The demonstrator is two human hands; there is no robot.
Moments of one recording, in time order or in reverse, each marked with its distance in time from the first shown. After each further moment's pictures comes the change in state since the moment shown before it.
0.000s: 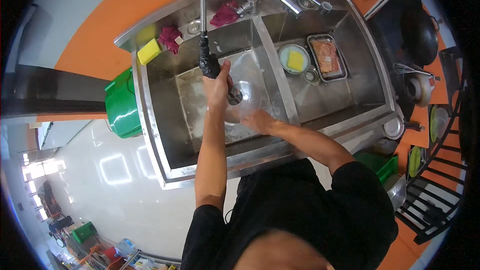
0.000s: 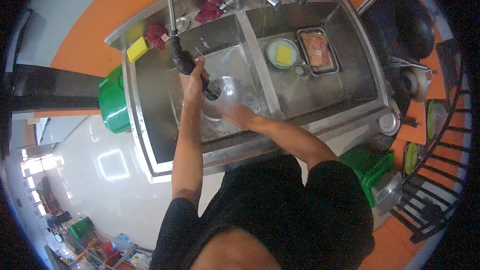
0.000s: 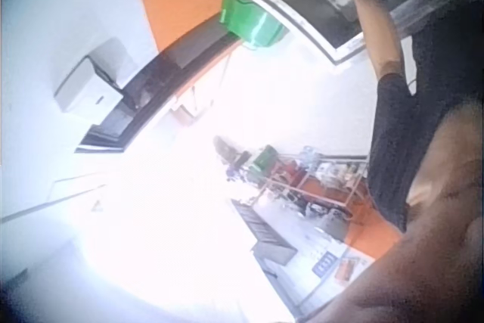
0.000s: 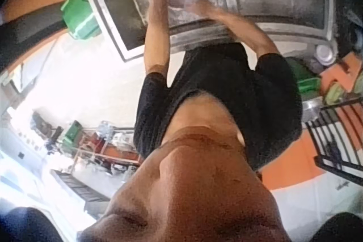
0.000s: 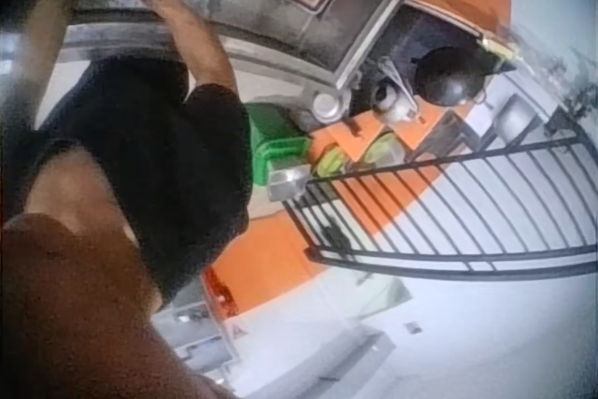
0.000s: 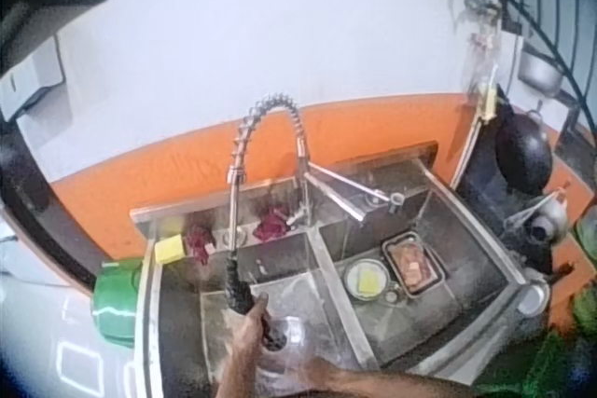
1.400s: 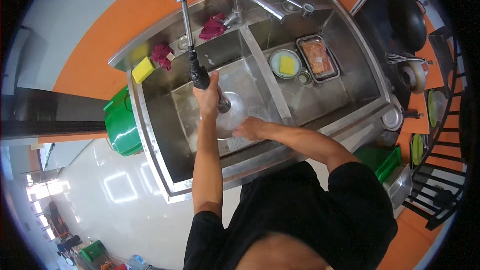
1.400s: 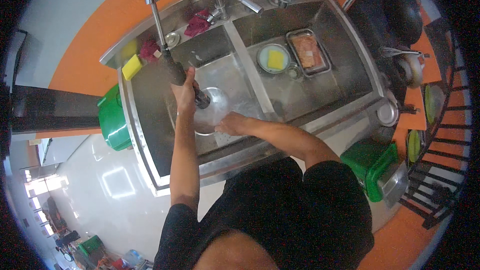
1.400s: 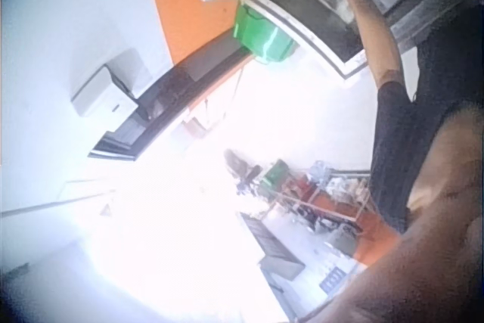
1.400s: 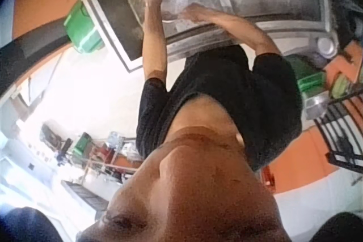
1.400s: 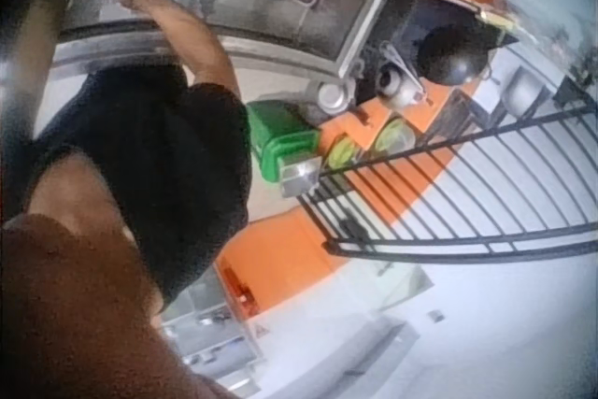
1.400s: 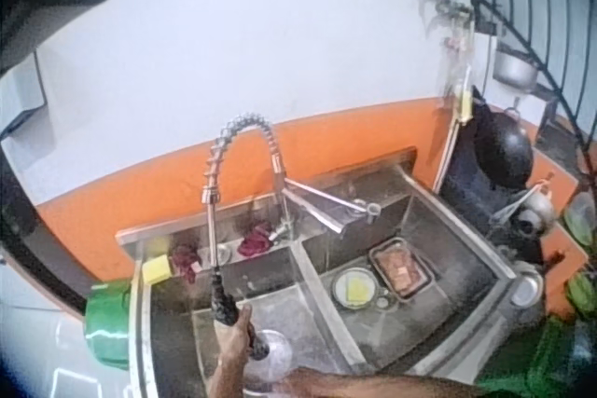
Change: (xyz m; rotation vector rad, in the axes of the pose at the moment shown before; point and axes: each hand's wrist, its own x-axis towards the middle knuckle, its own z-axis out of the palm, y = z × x) left_hand 0.019 -0.006 -0.009 -0.005 0.039 0.121; right_hand 0.031 -0.010 -0.022 0.084 -0.396 -0.011
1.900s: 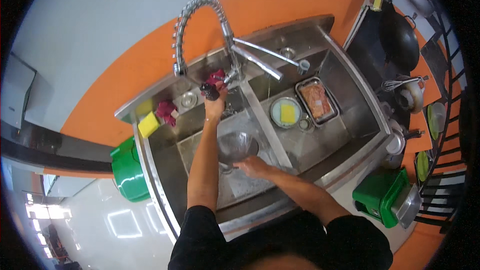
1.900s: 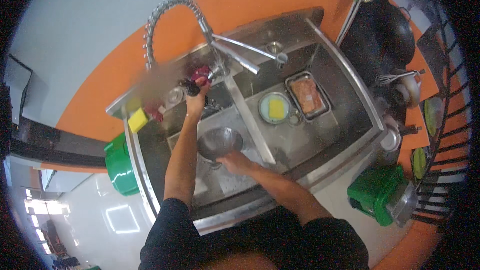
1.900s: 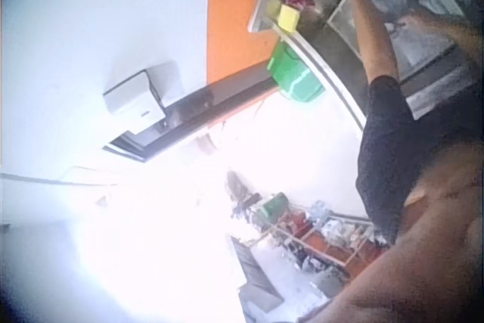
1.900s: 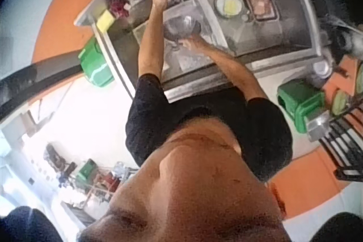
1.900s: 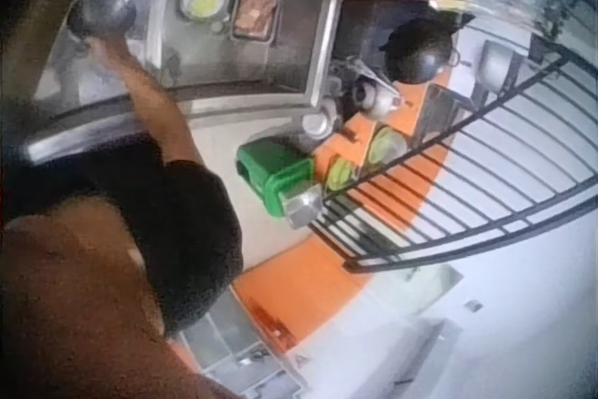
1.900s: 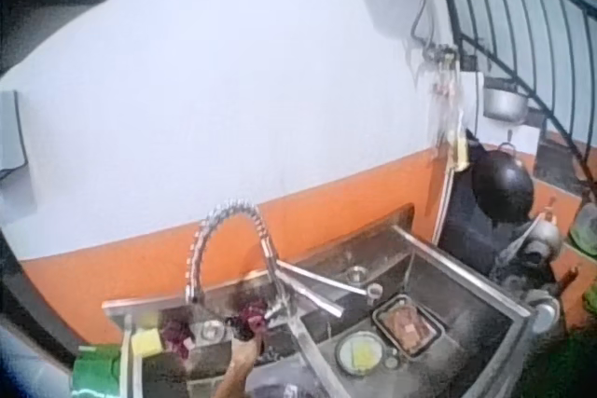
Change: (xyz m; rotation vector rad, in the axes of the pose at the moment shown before) left_hand 0.161 -0.026 0.090 0.156 -0.317 0.343; right_hand 0.007 0.042 -0.021 0.438 0.325 0.345
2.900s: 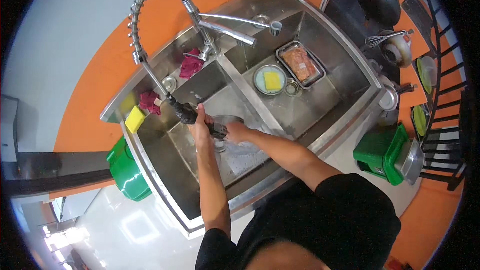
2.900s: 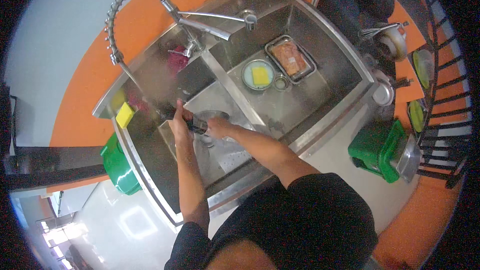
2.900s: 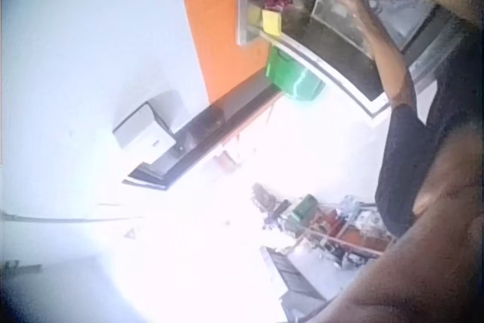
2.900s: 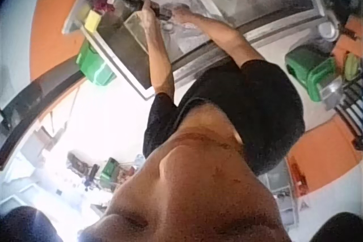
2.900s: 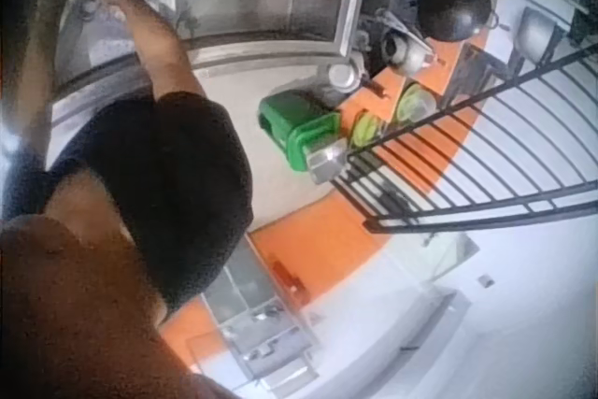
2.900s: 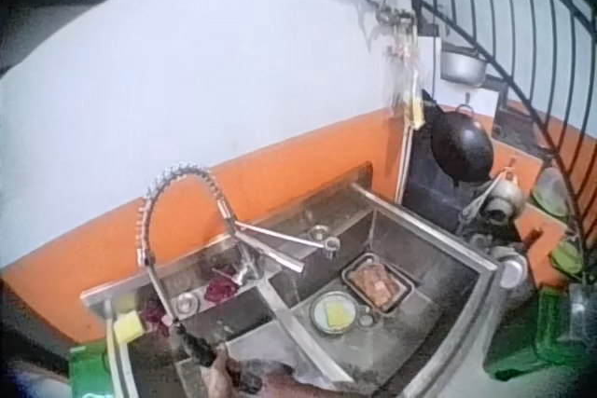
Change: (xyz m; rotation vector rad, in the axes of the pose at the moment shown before) left_hand -0.138 0.051 -0.029 -0.441 0.253 -0.432; right_hand 0.048 0.016 0.012 -0.082 0.005 0.081
